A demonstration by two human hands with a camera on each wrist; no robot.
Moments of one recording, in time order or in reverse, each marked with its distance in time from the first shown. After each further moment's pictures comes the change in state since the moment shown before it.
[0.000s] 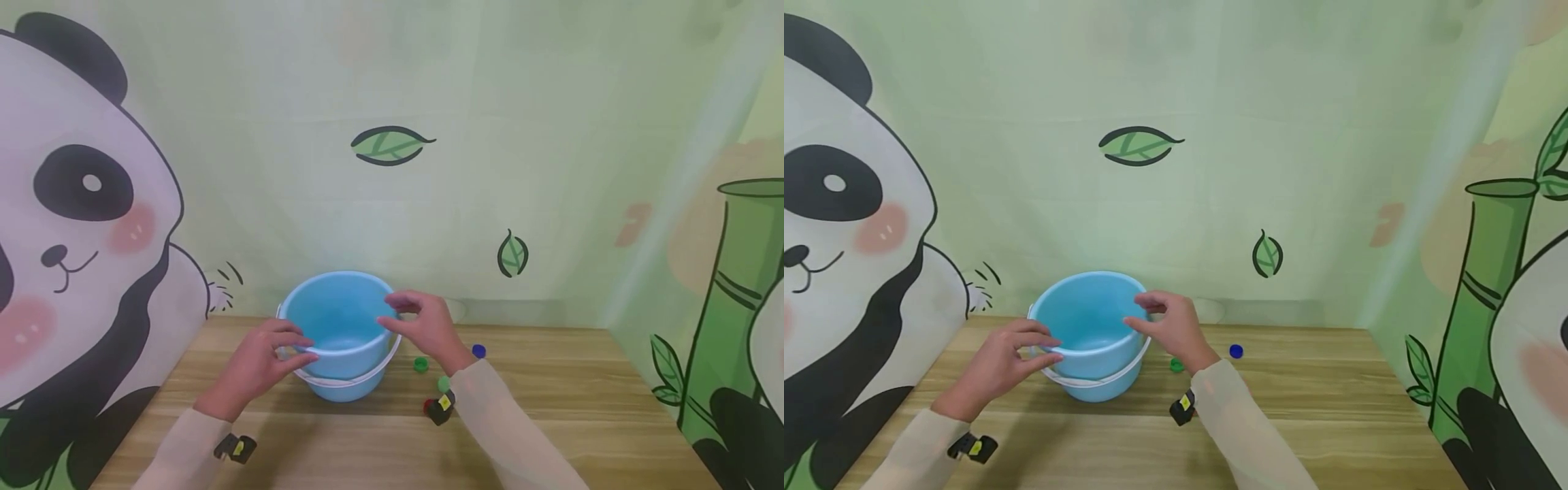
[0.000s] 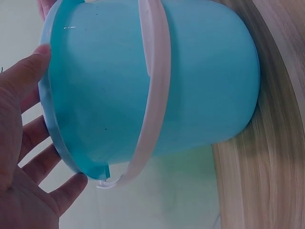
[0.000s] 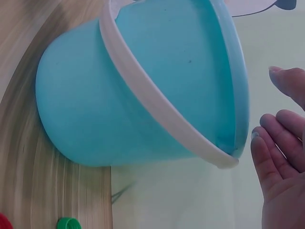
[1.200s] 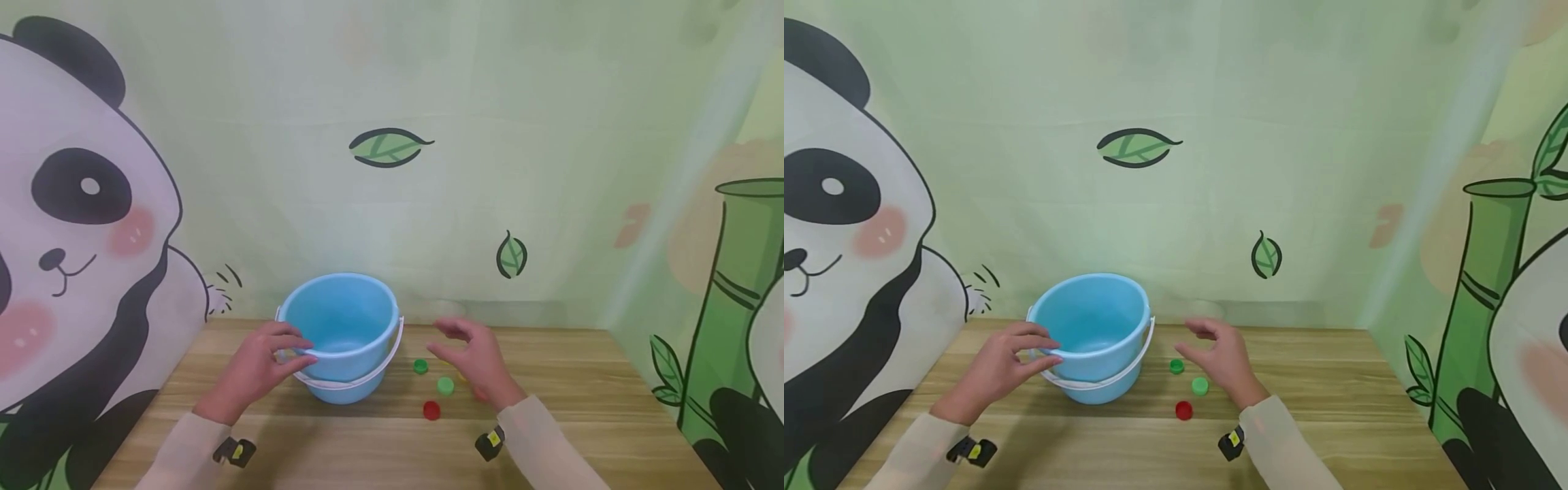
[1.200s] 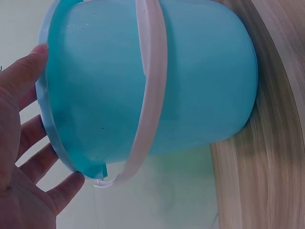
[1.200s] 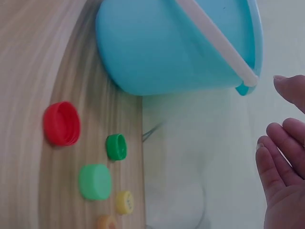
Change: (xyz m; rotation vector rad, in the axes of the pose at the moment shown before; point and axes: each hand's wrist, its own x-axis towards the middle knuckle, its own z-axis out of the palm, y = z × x) left_hand -0.001 -0.002 0.003 -0.012 0.011 0.001; right_hand -0.058 0.046 -0.047 -0.042 0.106 0.119
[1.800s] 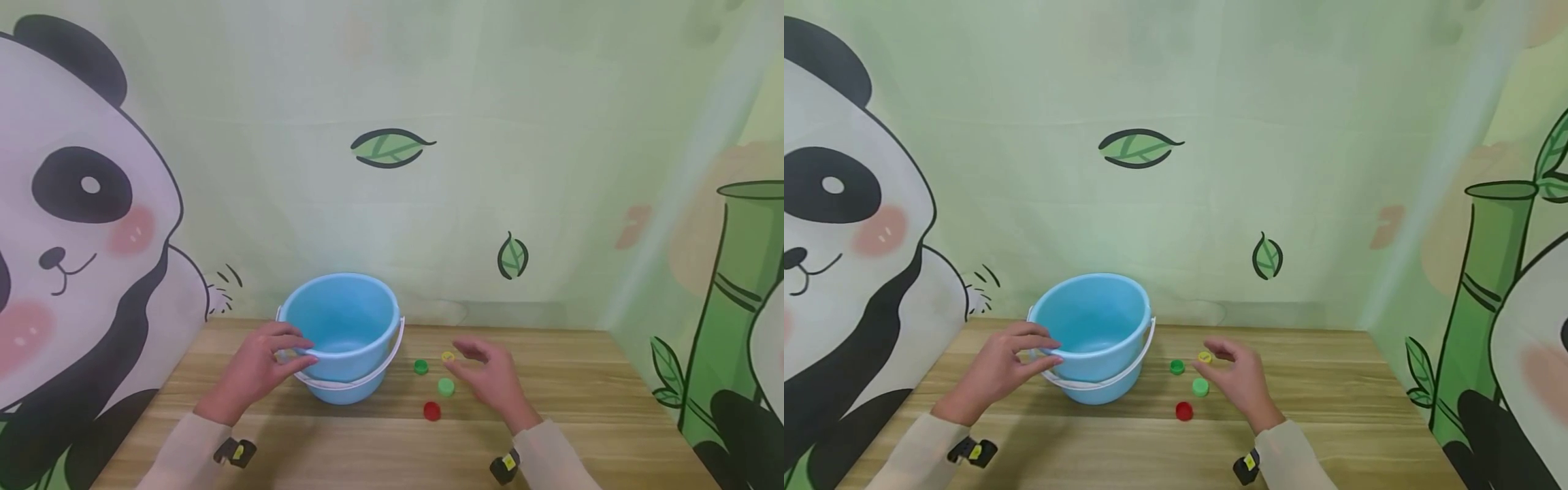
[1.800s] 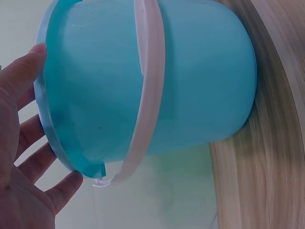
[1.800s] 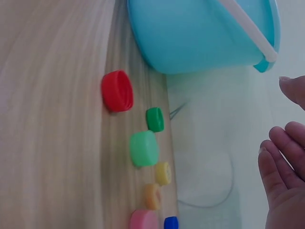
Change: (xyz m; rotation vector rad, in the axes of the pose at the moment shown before) left_hand 0.000 -0.002 0.001 0.013 0.020 0.017; right_hand -0.022 0.036 -0.009 -0.094 0.075 -0.005
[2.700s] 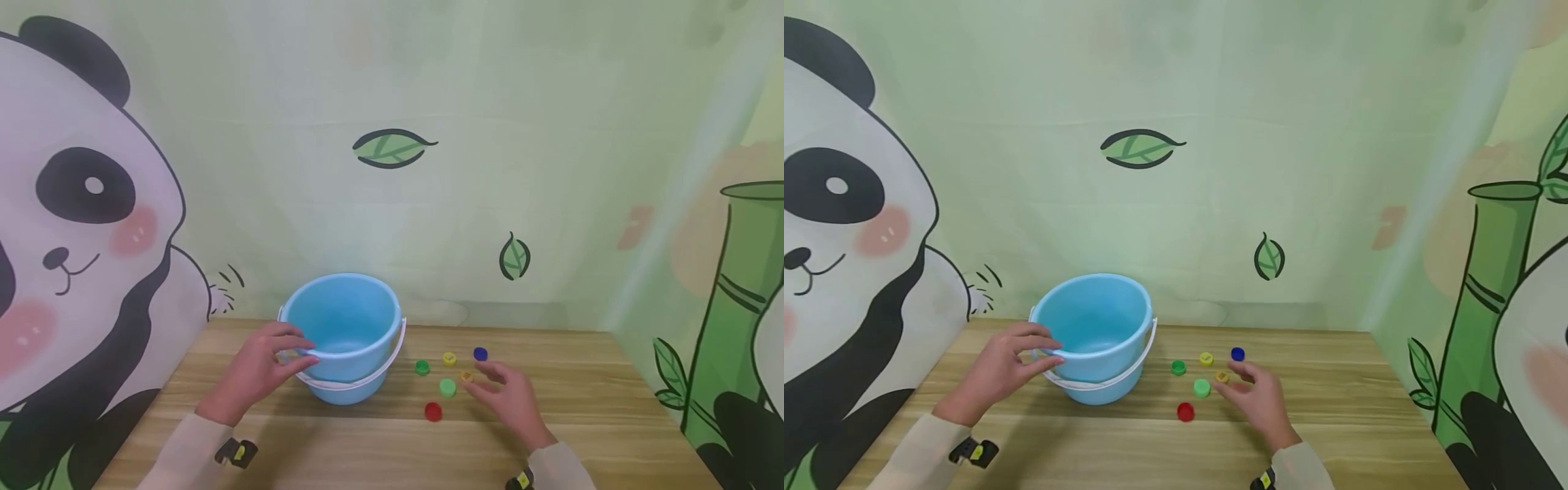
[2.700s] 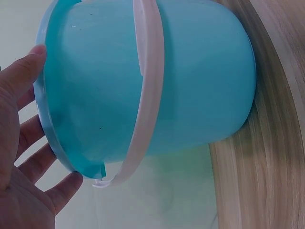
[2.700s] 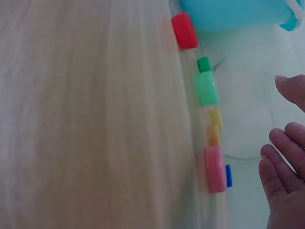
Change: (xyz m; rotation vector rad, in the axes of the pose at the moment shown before) left_hand -0.001 0.001 0.000 0.011 -0.013 -0.026; right_hand -0.022 0.054 -0.006 -0.010 -0.009 0.209
